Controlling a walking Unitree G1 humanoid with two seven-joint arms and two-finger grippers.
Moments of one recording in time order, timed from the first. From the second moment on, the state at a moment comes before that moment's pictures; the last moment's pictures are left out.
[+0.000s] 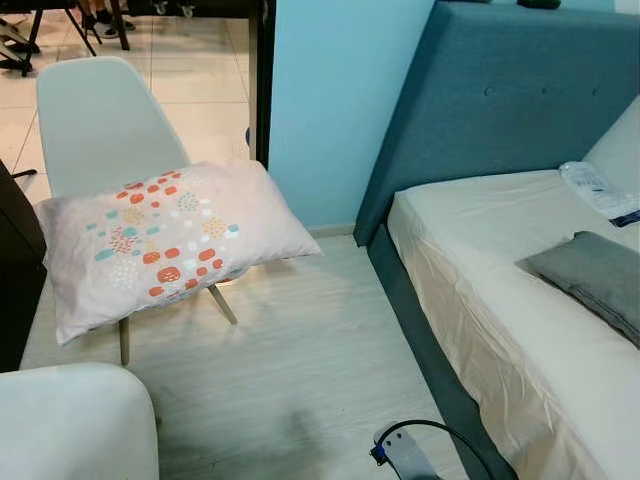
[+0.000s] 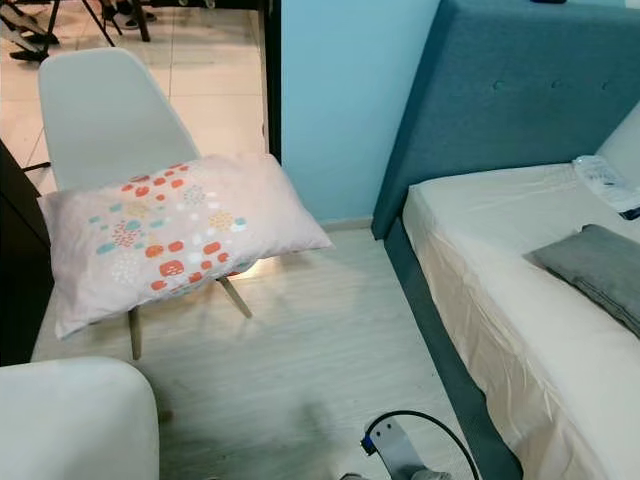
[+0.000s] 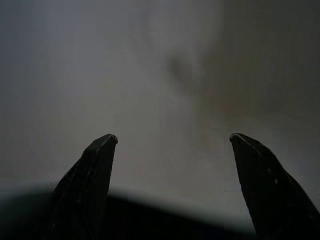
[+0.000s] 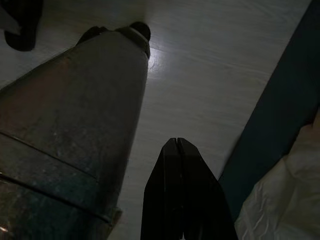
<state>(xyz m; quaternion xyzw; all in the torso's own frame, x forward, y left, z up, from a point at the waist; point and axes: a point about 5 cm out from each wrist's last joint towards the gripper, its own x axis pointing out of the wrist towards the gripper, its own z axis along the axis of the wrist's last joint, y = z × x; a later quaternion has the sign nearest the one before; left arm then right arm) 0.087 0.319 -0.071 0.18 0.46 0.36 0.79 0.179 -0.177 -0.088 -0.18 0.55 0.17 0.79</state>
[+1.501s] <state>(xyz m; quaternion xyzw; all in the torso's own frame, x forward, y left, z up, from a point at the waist) 0.145 0.154 -0.099 0.02 0.46 -0.04 0.89 0.172 -0.148 -0.092 -0.11 0.56 0.21 0.80</state>
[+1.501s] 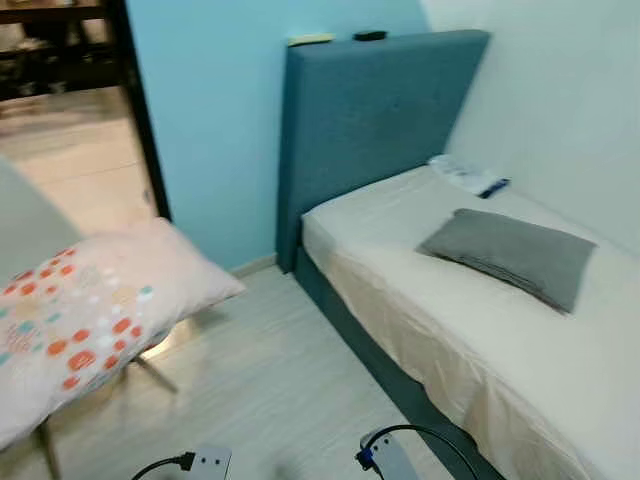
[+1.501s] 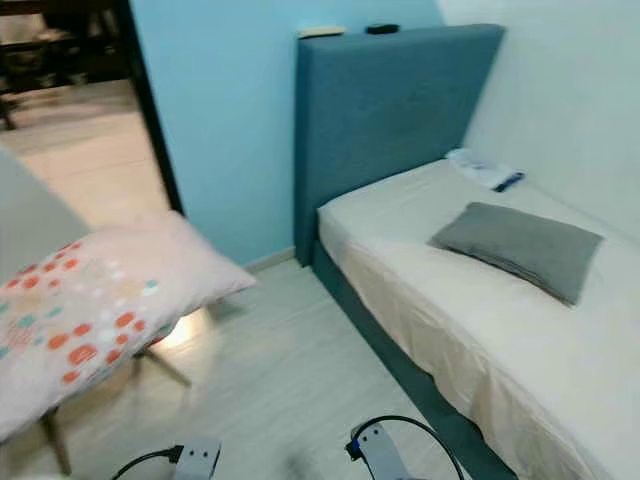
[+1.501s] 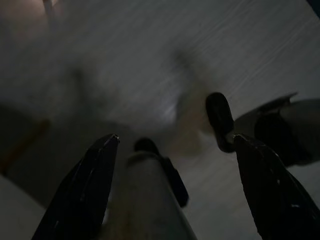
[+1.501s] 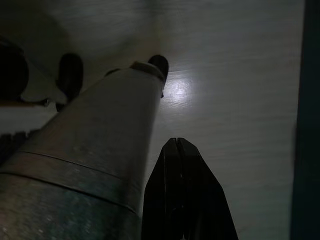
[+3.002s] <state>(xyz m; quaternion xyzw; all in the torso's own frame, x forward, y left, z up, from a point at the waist) 0.138 0.186 -0.101 -0.07 0.47 0.07 0.88 0.237 -0.146 -0.058 -0.06 0.46 0.11 0.88</state>
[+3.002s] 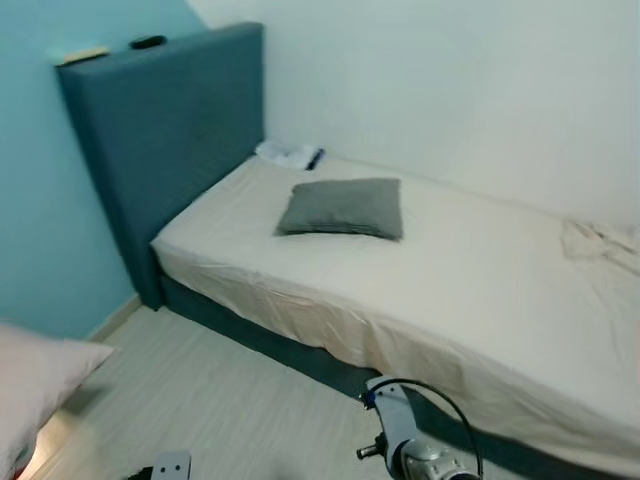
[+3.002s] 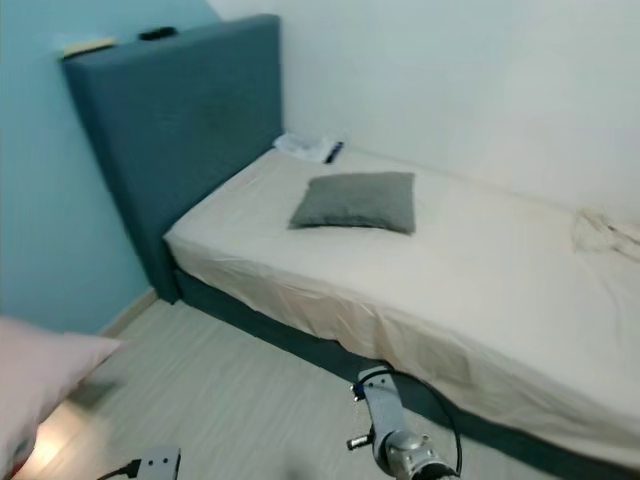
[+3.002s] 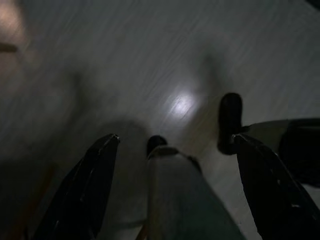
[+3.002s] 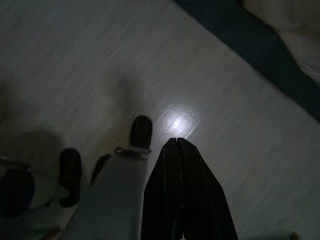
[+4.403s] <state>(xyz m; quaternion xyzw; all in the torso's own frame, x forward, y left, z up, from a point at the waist) 0.124 0.189 -0.105 -0.07 0.49 0.08 0.86 0.229 -0.125 -0.062 -0.14 0.46 0.20 0.86</state>
